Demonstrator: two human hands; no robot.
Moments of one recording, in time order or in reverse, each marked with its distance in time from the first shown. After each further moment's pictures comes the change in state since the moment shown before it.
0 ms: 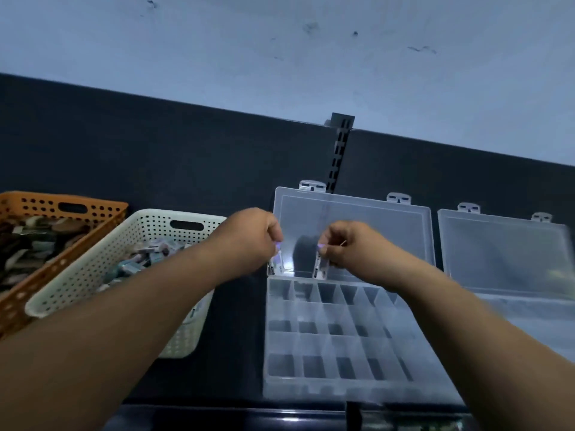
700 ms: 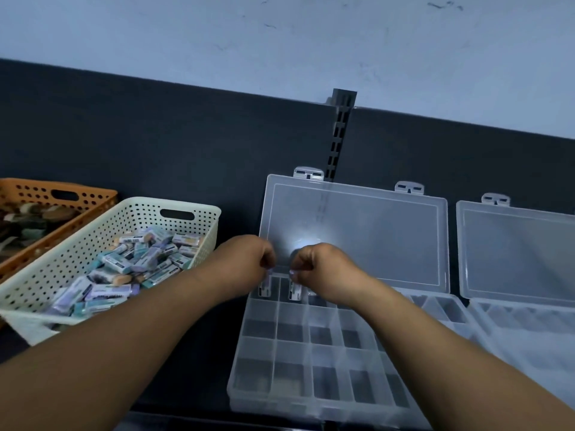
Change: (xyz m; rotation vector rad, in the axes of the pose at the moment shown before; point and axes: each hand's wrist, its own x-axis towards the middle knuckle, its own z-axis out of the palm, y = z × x) left_hand 0.023 -0.021 0.061 0.242 -0.091 -0.026; right_hand 0.044 0.055 0.048 -0.154 -0.134 -0.045
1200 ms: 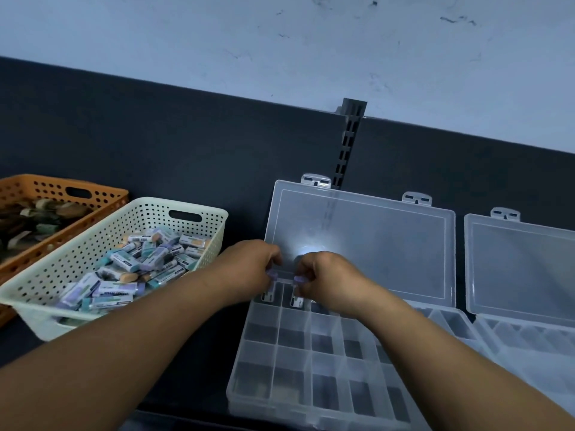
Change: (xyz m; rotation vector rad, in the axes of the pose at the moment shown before) left_hand 0.002 -0.003 0.004 0.014 0.009 -0.001; right_hand -0.004 -0.006 -0.007 -0.171 -0.043 -0.051
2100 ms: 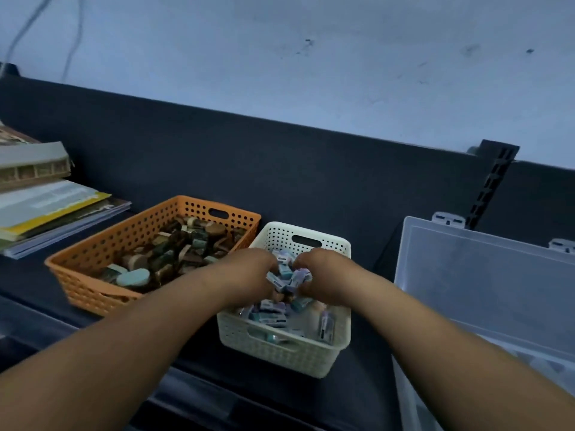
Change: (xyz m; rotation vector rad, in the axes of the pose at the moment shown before) left_hand -0.101 -0.145 -0.116 0.083 -0.132 -0.250; right_hand 0.081 -0.203 0.040 -0.299 -0.110 -0.233
